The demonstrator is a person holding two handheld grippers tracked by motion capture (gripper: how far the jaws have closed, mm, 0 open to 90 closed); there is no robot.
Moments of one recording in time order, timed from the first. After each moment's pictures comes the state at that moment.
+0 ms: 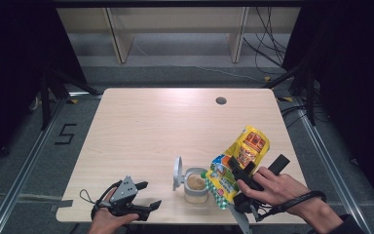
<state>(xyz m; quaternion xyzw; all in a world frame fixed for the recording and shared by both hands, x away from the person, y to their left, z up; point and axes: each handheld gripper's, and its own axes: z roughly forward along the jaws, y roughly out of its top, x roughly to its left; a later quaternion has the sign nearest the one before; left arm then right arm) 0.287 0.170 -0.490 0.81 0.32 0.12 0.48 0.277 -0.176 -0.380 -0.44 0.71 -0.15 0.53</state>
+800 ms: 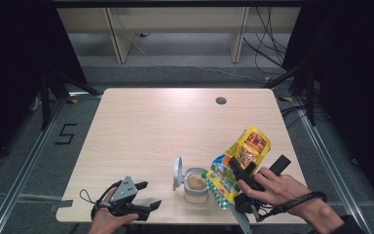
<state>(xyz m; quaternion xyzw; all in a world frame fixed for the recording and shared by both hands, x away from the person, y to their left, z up) 0.287 0.171 -0.490 0.81 0.32 0.12 0.48 0.277 -0.178 -0.381 -0.44 0.71 -0.15 0.53</state>
